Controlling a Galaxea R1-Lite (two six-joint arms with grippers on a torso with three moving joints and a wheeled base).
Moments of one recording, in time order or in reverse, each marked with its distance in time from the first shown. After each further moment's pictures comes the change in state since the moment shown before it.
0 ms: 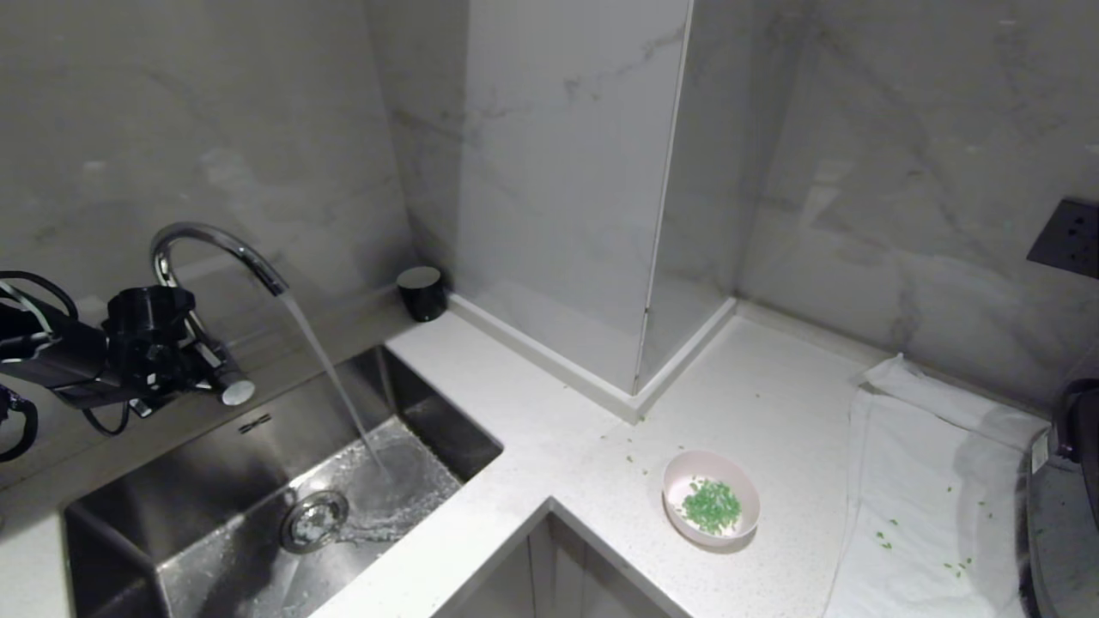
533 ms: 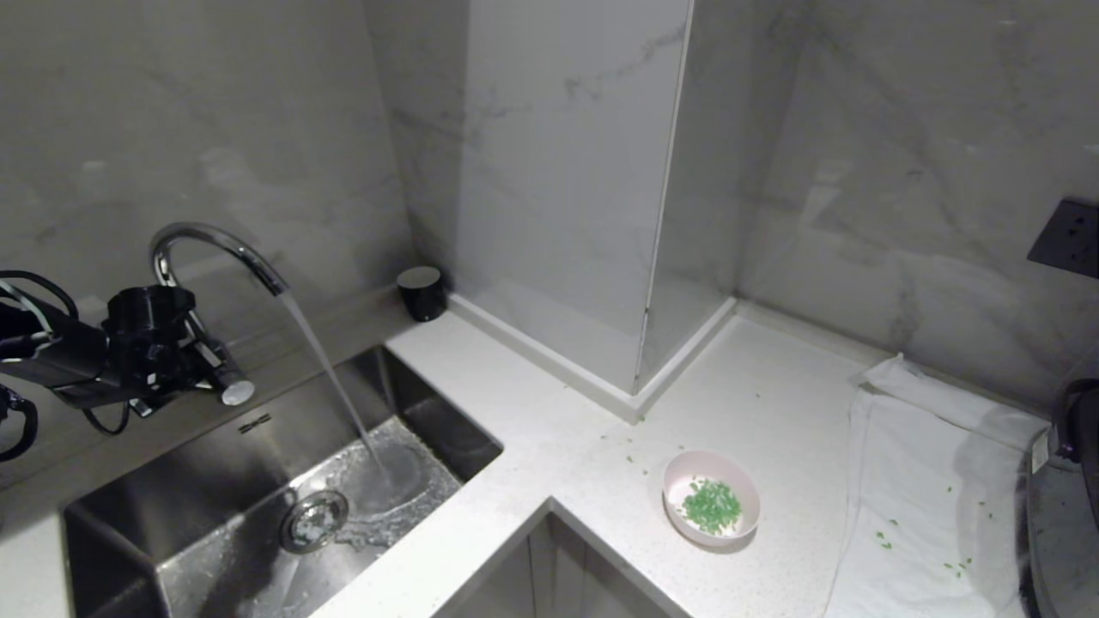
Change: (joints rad) left arm -0.004 -0.005 0.003 -0.004 -0.001 -0.003; right arm 0.000 0.000 0.000 0.000 0.000 0.000
